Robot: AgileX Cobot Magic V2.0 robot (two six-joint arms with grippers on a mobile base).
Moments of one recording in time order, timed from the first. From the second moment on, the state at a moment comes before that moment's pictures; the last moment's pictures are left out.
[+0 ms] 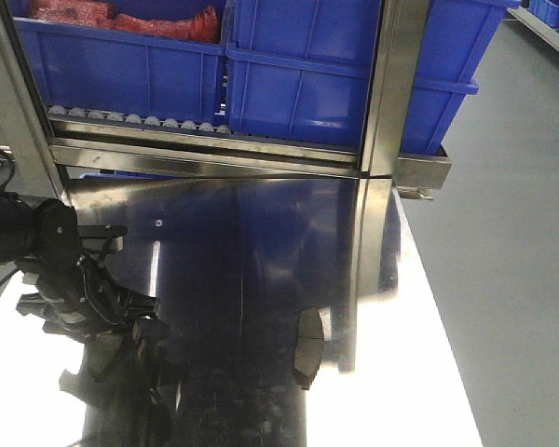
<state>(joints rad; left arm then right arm) -0.23 1.86 -1.14 -0.07 0.79 -0.13 0.24 0.28 -0.40 -0.09 0.50 0.11</state>
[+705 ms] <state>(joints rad) -0.23 1.75 -1.17 -0.06 0.84 -0.02 0.24 0.28 -0.40 -0.09 0.50 0.11</state>
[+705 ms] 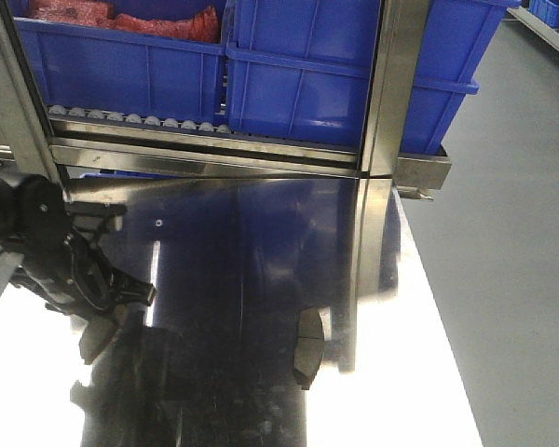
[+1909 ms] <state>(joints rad) -0.23 0.31 -0.50 0.02 0.81 -0.01 0.24 0.28 -0.40 -0.09 0.50 0.11</state>
